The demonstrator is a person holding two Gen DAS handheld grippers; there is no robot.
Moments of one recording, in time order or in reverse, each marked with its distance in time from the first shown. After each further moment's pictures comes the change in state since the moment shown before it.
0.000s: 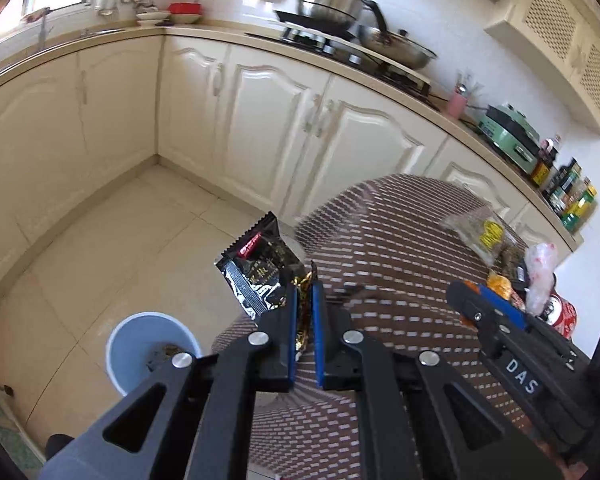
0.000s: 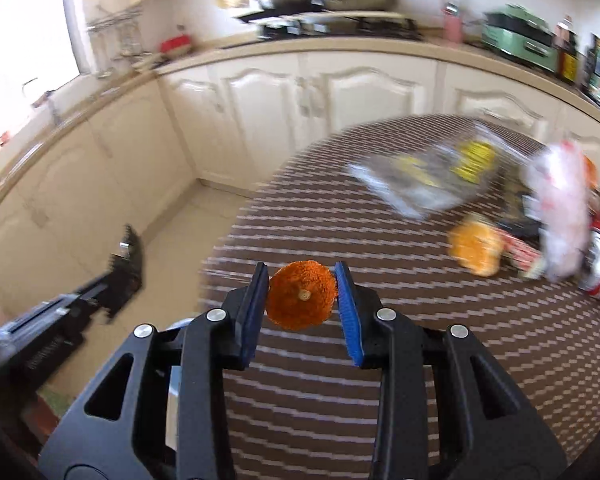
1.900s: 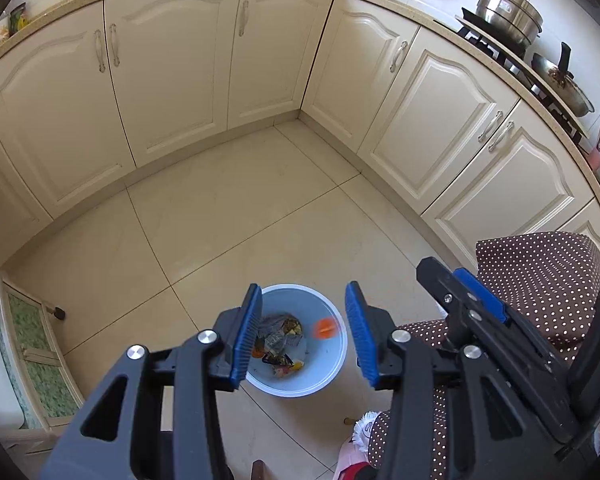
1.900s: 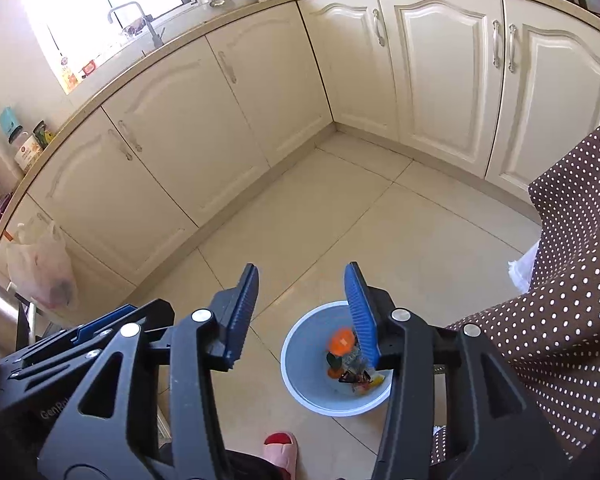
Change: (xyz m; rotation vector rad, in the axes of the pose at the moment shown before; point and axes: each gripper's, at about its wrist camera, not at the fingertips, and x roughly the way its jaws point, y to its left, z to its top) left arm 0.012 0.233 -0.007 -0.278 0.106 0.319; right arm 0.159 0.205 -0.030 -0.110 0.185 0.324
